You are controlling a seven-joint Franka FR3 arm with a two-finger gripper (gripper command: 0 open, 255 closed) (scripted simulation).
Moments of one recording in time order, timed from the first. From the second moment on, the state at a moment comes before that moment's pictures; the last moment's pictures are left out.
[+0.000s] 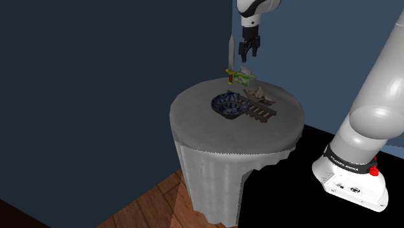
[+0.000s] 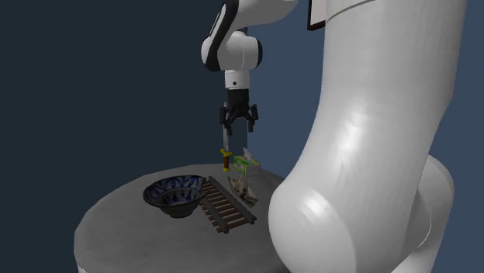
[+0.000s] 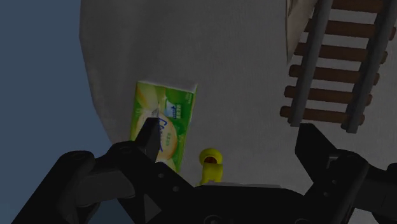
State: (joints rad) arm -0.12 0.04 -0.27 -1.92 -0.04 1.94 -0.27
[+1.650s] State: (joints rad) arm -0.23 0.48 -0.30 -1.62 0.12 2.03 -0.34
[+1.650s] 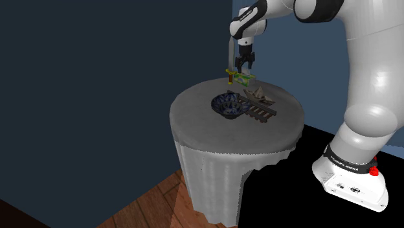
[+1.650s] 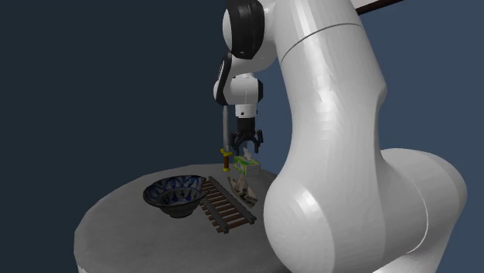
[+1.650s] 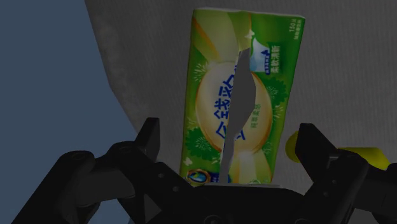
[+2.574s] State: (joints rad) arm -0.23 0.46 -0.30 -1.60 0.12 1.99 -0.34
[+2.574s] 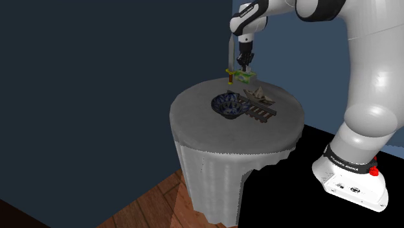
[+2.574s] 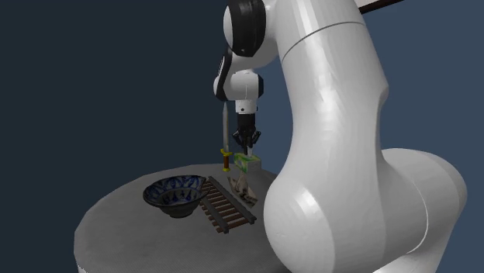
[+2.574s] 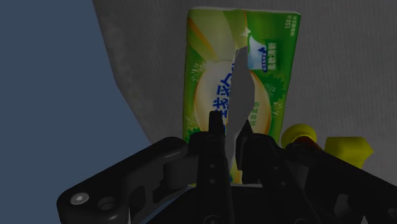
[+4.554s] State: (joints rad) arm -0.17 0.27 -0.30 -1.51 0.06 1.72 -0.25
